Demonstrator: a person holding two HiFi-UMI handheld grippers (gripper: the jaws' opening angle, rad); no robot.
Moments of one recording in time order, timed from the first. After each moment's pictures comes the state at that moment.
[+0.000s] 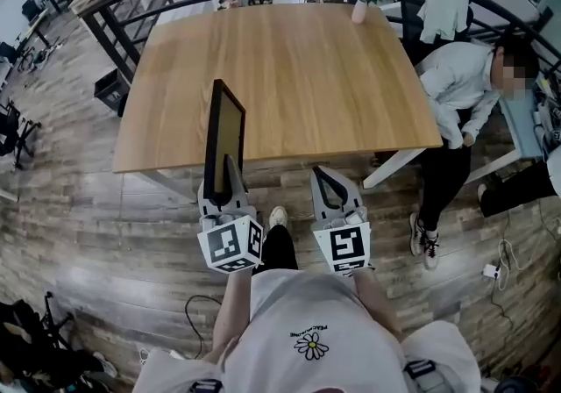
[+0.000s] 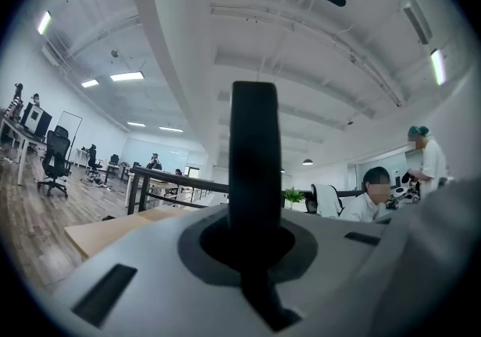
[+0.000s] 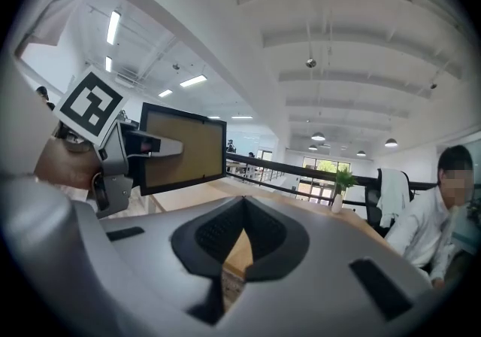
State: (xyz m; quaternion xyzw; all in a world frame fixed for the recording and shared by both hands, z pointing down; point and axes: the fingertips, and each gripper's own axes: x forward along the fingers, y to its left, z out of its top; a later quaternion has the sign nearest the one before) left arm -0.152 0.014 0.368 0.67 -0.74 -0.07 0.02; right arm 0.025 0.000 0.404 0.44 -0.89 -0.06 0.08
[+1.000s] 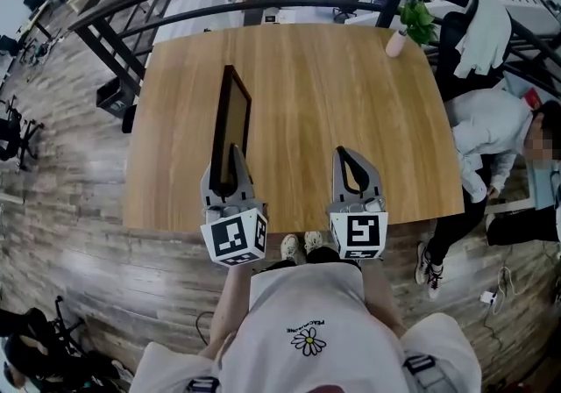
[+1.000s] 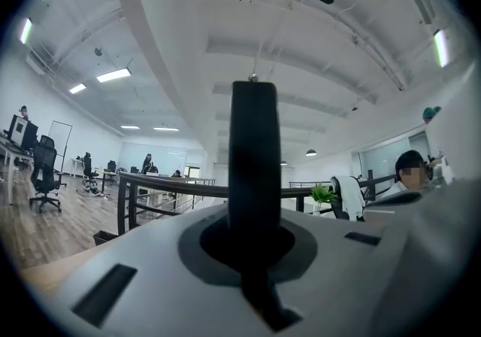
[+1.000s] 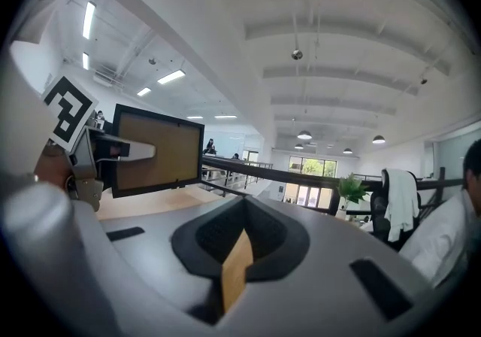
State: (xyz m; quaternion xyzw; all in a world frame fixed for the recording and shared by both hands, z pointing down) left arm -0.228 -0.222 0.338 0.67 -0.74 -0.03 0.01; right arm -0.022 -0.264 0.365 0.50 -0.86 -0.05 0.07
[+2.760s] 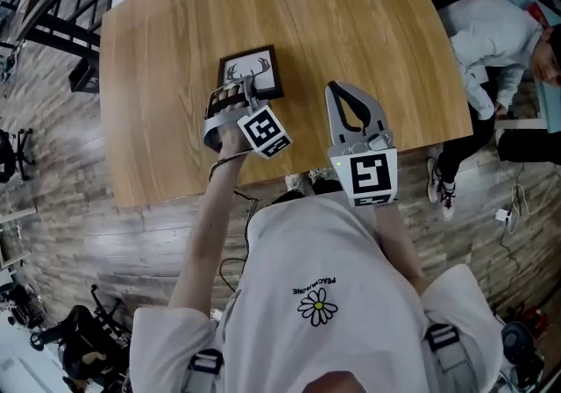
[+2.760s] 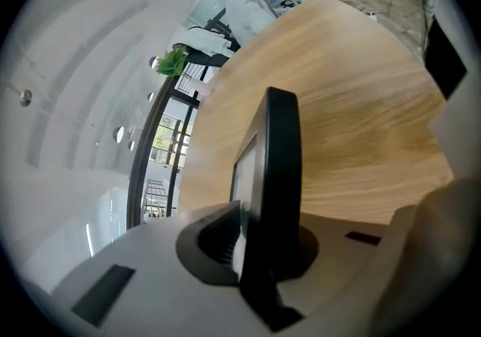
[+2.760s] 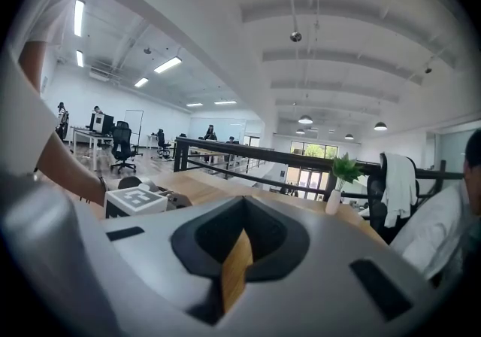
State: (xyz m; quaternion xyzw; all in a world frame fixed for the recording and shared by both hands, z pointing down) left arm -0.148 -0.318 0.561 0.63 -0.39 0.64 -0.19; right arm 0.006 -0.264 0.396 0.48 -0.87 -0.01 0.11
